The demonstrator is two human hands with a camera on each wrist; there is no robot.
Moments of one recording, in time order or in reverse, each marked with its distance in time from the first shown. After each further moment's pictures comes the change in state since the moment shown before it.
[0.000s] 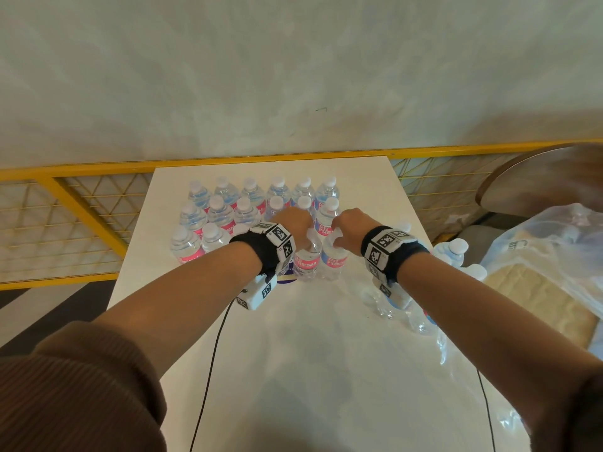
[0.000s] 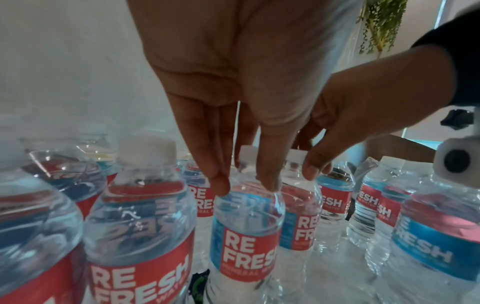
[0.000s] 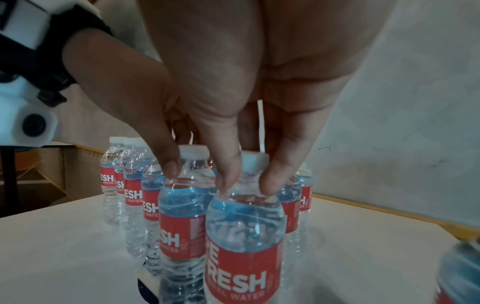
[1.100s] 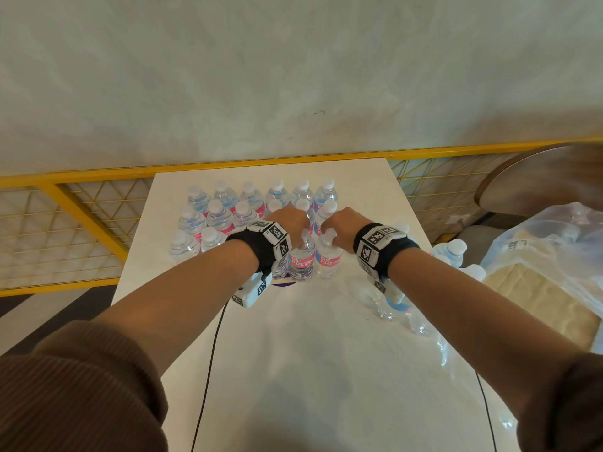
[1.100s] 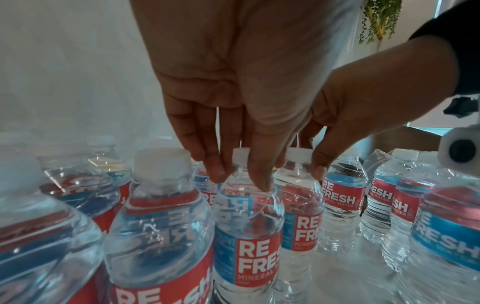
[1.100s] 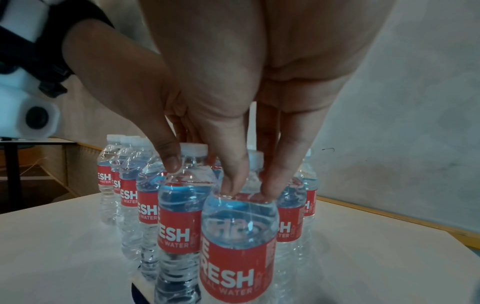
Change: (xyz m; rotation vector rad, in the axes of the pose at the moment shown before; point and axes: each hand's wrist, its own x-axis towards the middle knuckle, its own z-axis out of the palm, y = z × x) left_hand 0.012 -0.007 -0.002 0.129 -0.034 0.063; right_hand 0.019 0.003 0.007 0.036 0.010 -0.043
